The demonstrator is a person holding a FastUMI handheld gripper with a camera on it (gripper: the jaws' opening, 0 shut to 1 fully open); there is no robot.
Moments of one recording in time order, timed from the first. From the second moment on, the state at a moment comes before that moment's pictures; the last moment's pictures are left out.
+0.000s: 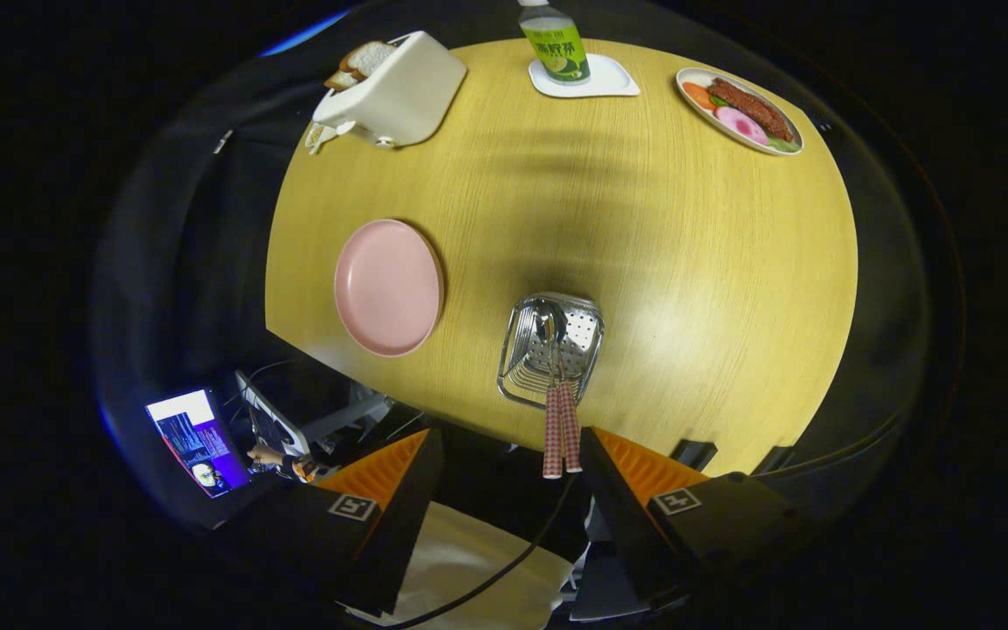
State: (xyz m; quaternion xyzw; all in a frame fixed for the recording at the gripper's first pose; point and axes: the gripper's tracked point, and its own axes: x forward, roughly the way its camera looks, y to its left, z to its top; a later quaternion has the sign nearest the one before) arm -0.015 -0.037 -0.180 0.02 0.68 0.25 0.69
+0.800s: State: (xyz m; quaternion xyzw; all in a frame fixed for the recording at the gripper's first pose) arm -0.012 -0.028 -0.060 0.08 0.39 0.22 0.89
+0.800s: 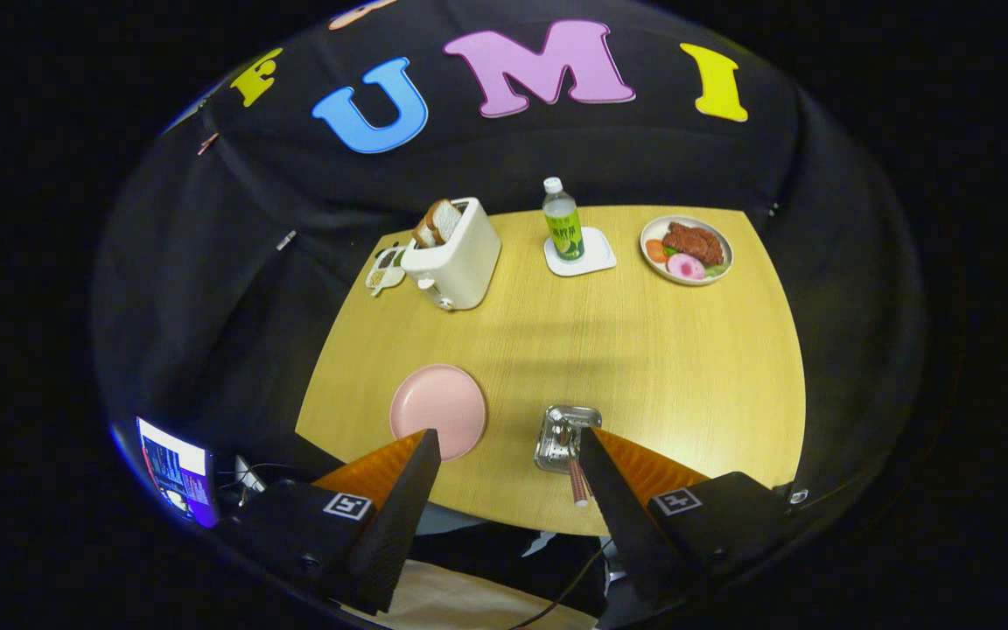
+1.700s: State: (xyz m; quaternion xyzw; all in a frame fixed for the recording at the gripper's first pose) arm -0.013 -0.023 0.116 0.06 0.01 0.13 0.99
